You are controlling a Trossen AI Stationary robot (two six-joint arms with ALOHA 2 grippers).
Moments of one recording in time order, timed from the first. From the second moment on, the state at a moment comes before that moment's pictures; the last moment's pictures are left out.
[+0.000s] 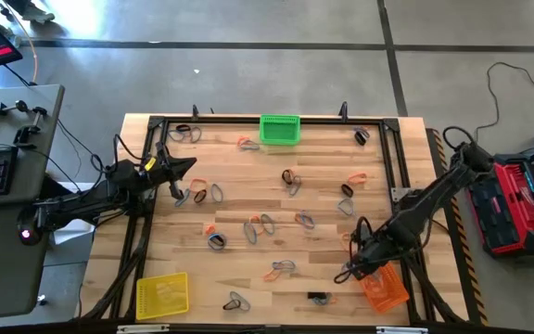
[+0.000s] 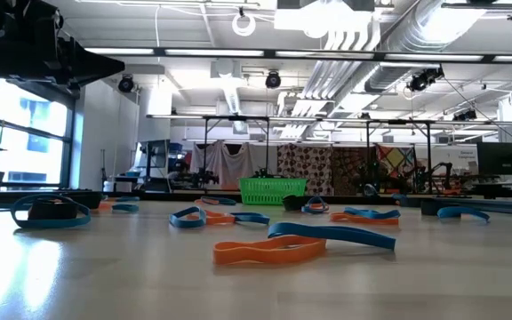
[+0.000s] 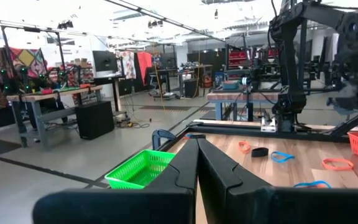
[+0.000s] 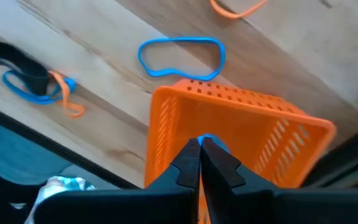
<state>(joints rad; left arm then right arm) 0.27 0.01 0.07 0.07 -0.14 0.11 0.72 1.35 0.90 -0.90 -0.19 1.72</state>
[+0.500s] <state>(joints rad) 0.27 0.01 0.07 0.07 -0.14 0.11 0.85 1.35 0.76 -0.62 -0.26 1.87</state>
